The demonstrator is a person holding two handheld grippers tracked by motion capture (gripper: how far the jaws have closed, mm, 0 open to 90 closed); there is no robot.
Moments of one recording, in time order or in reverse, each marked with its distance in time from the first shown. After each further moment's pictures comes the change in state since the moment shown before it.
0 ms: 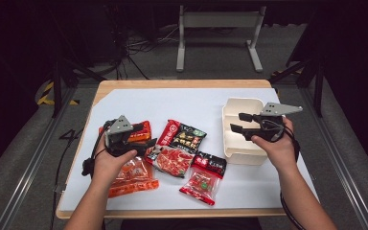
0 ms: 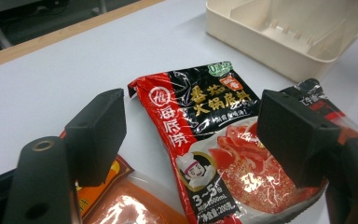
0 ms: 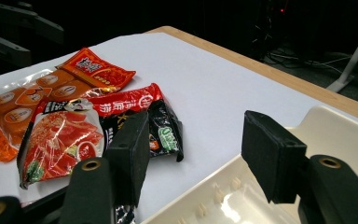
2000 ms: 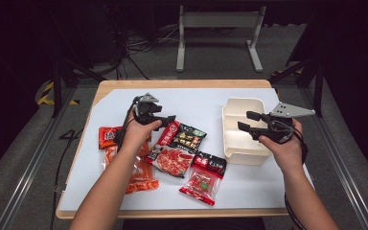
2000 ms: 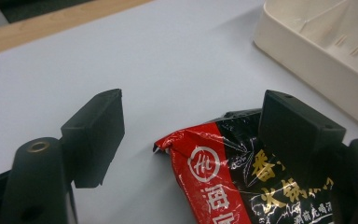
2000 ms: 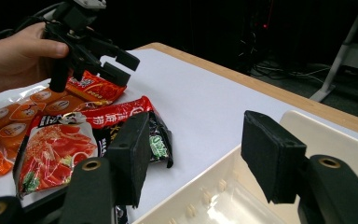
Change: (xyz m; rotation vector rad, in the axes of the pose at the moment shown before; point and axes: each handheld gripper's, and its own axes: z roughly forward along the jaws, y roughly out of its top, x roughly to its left) left arm 0.052 0.035 0.111 0.093 -0.016 -0.136; right arm -0.002 -0.003 -0.020 -0.067 -0.049 0.019
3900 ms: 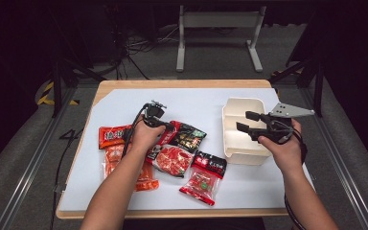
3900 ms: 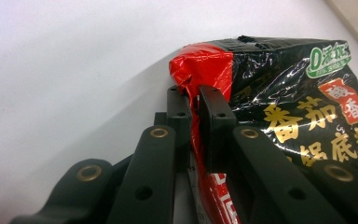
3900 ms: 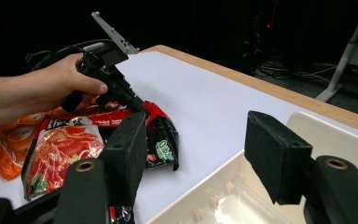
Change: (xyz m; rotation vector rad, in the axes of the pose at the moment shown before) left arm 0.009 -0.014 0.039 0.263 -0.086 -0.130; right arm 0.002 0.000 0.001 -0.008 0.016 0.018
